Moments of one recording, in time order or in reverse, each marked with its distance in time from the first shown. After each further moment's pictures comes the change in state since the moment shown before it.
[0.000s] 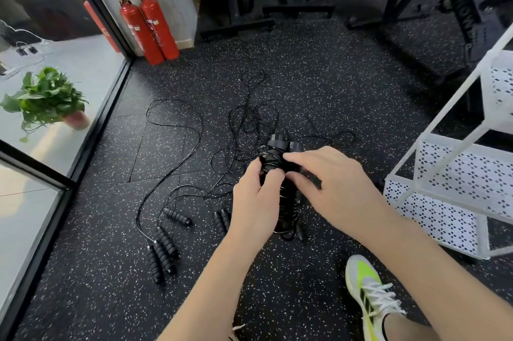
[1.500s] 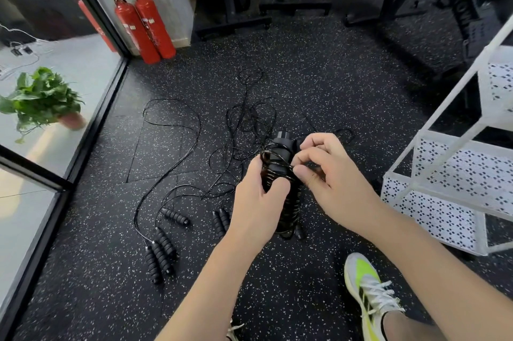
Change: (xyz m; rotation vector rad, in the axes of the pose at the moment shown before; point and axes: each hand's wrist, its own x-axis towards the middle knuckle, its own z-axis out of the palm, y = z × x) left_hand 0.002 -0.009 0.002 0.020 -0.143 0.055; right_hand 0.001 0.007 -0.003 0.338 -0.126 0.243
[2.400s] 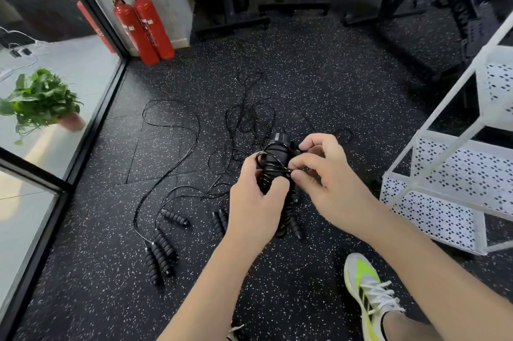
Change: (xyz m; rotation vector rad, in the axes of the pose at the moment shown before) left_hand 0.002 -0.008 0.002 0.092 0.120 0.021; right_hand -0.002 0.006 0.006 -0.070 -0.012 0.030
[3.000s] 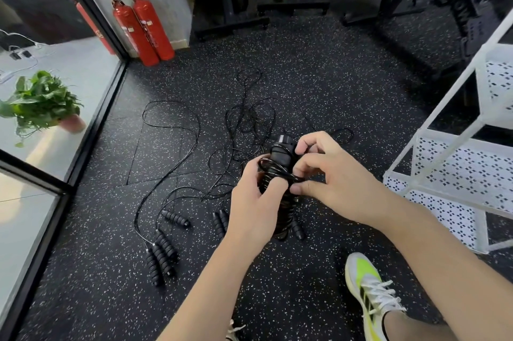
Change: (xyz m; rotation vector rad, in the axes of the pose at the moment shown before) left_hand 0.001 0.002 0.001 -0.056 -0.014 -0.047; right_hand 0.010 0.003 -0.021 0.036 -0.179 -0.024
